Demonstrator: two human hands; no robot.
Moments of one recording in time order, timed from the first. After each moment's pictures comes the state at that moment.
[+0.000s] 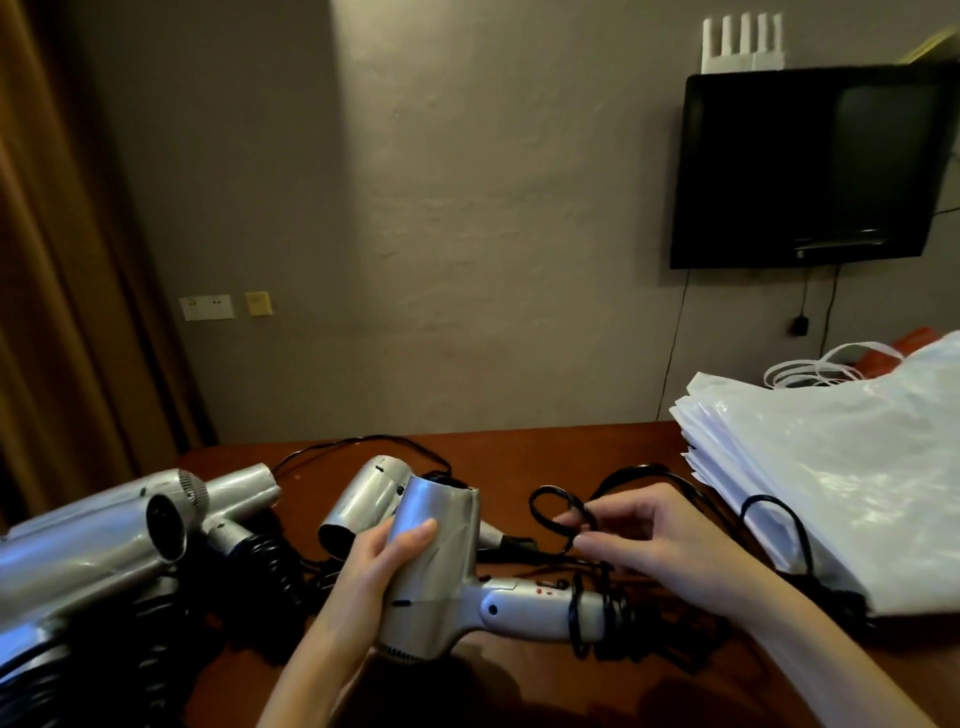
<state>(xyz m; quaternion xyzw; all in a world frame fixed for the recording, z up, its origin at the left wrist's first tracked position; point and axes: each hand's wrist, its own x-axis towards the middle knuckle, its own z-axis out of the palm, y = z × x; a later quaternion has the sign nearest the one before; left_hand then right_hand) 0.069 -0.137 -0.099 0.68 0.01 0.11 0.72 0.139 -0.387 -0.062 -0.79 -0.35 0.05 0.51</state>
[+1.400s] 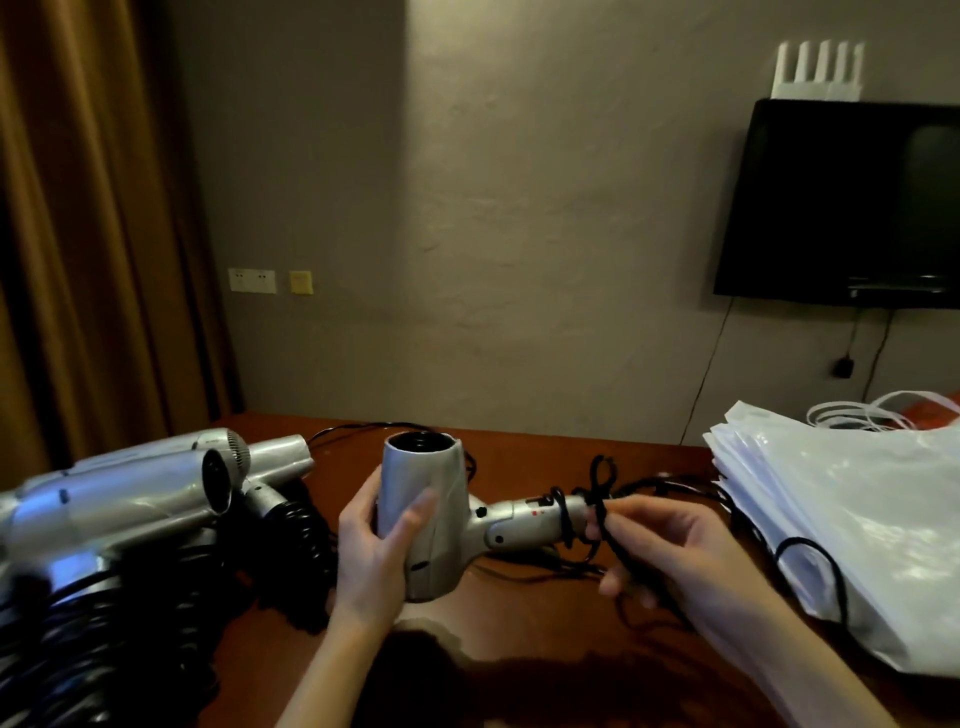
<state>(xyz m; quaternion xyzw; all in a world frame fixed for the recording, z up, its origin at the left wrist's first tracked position) 0.076 -0.130 -0.114 0.65 0.03 0.37 0.66 0.120 -0.369 -0.059 -0.65 -0.27 0.14 0.70</state>
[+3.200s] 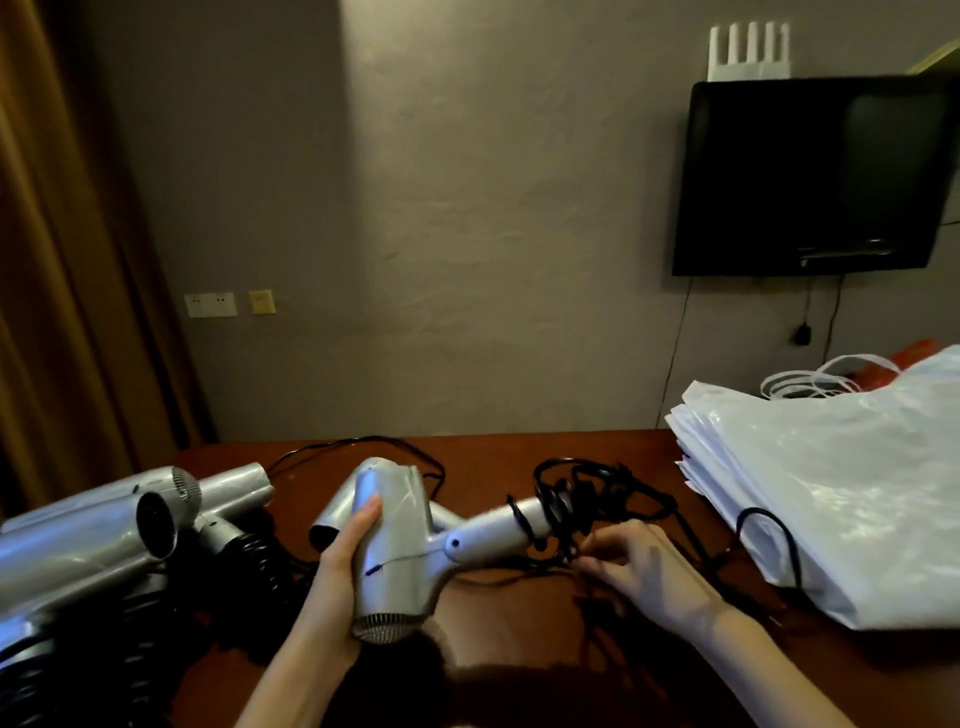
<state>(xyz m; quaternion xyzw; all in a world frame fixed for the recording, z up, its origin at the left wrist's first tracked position) 0.087 -0.123 -0.121 0.53 0.09 0.12 0.83 0.169 -0.387 -0.102 -0.89 -0.28 0.02 0.36</state>
